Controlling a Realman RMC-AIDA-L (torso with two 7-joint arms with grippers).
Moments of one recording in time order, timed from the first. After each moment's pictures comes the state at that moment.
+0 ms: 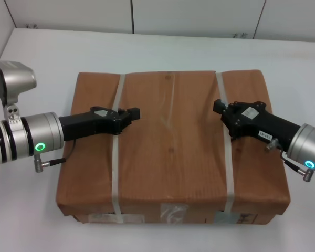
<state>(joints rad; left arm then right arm) -0.60 -1.95 1.53 0.21 0.97 1.16 -1.33 0.66 2.08 0.18 -0.05 -2.42 -1.19 0.89</state>
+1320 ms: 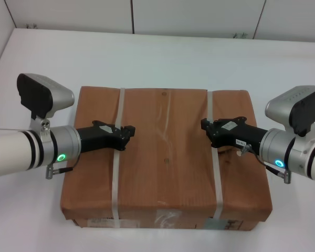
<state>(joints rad) -0.64 -2.03 1.54 0.20 1.06 0.81 -1.23 0.74 2.08 0.14 0.10 -2.45 -0.78 0.92</state>
